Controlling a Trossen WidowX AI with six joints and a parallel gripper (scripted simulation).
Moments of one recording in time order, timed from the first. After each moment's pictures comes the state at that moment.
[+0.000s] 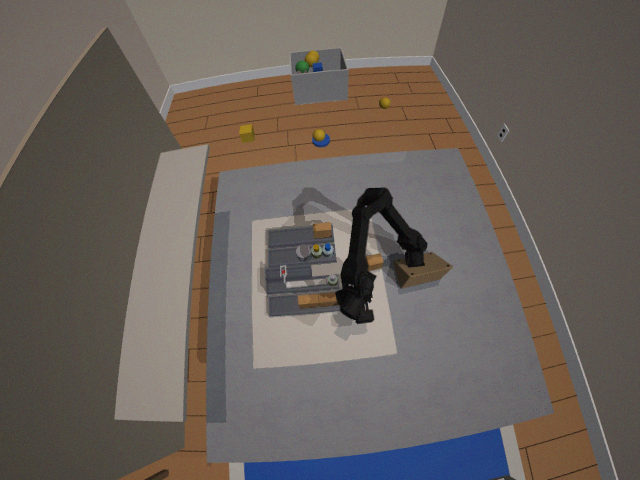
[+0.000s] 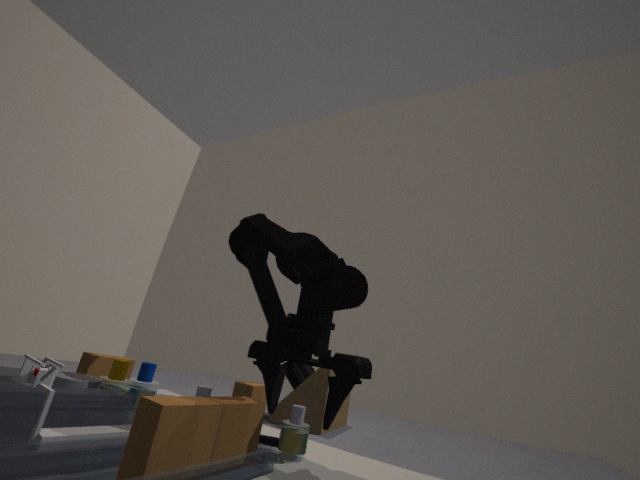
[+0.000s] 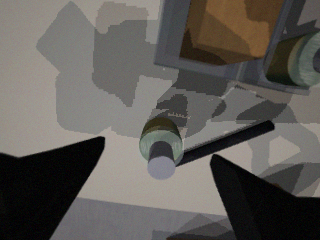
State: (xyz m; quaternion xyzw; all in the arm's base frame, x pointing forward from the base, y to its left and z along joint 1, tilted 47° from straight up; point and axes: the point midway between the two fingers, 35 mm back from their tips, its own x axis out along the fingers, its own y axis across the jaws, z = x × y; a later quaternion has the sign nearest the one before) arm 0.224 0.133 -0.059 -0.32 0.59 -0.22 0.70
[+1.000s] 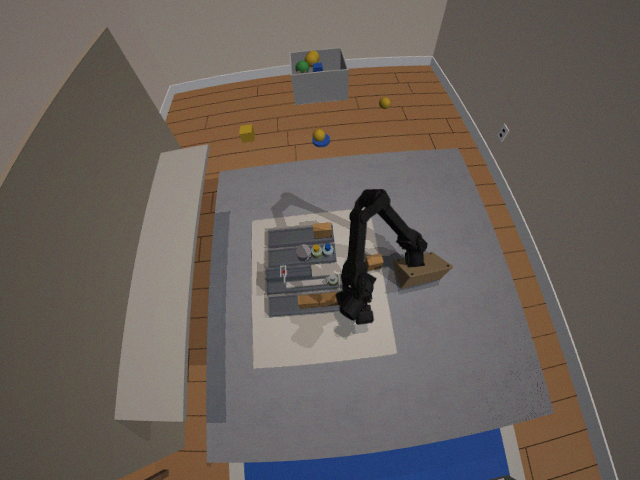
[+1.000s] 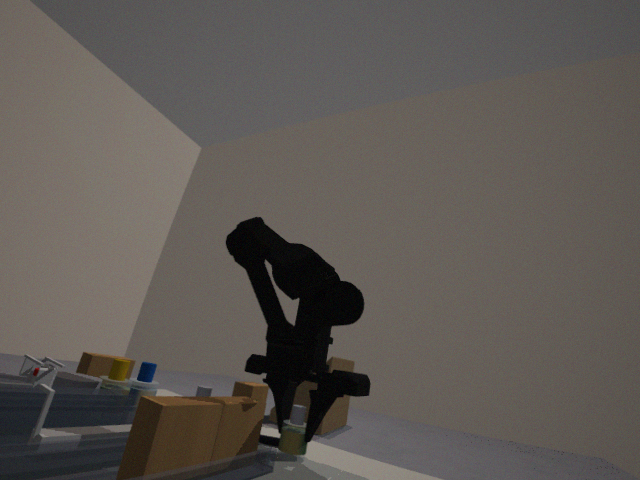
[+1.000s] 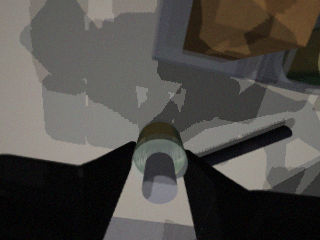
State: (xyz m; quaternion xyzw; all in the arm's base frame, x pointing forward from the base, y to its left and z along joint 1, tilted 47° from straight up) arm 0.227 0.116 -0.074 -0.32 0.59 -0.22 0.70
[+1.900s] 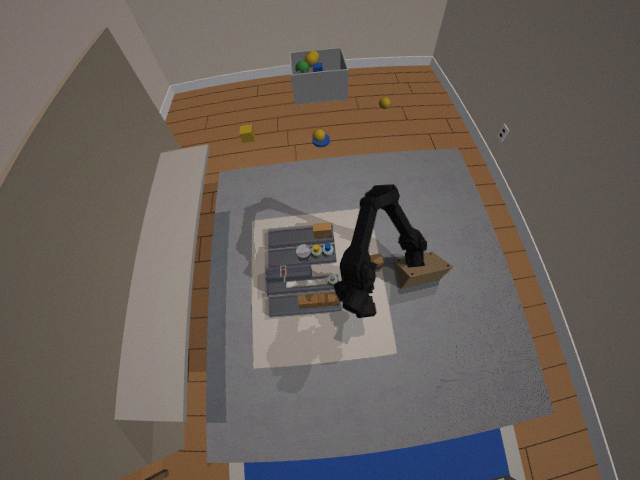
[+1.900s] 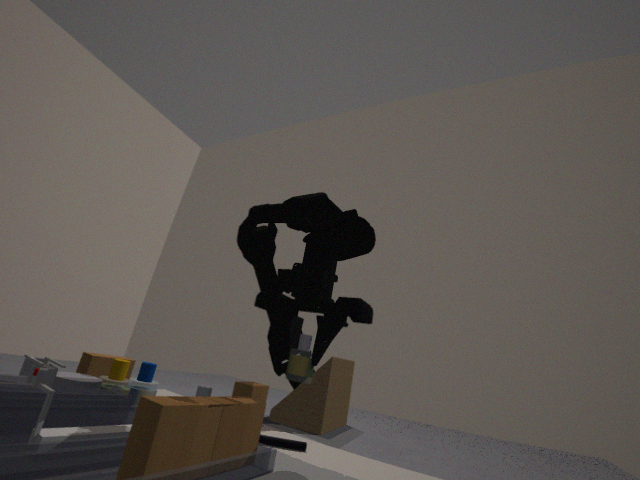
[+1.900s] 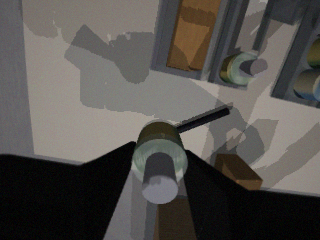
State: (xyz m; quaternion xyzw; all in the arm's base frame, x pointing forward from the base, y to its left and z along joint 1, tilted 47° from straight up) arm 0.213 0.185 0.000 -0.33 0.59 -0.22 0.70
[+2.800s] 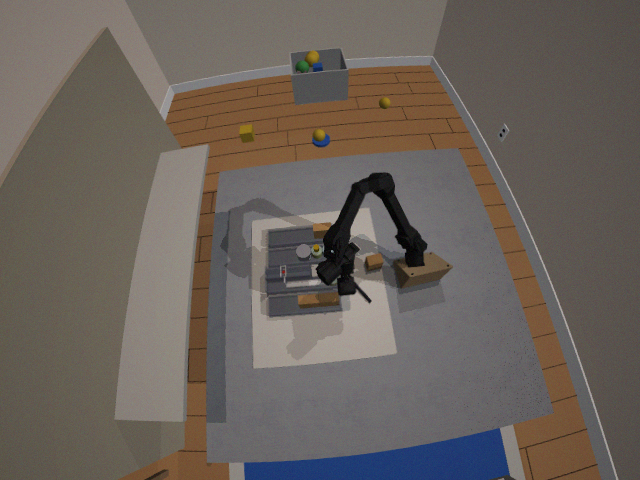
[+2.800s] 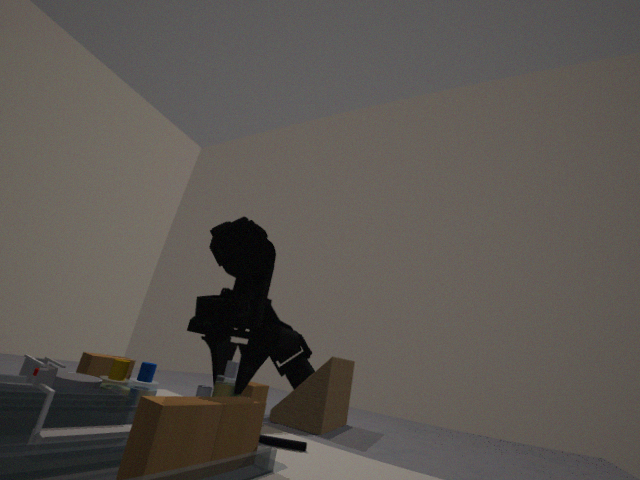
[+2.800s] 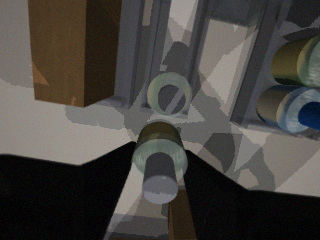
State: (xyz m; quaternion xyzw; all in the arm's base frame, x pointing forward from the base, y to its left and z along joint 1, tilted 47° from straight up) arm 0.274 0.088 0.031 -0.32 0.59 -0.23 0.71
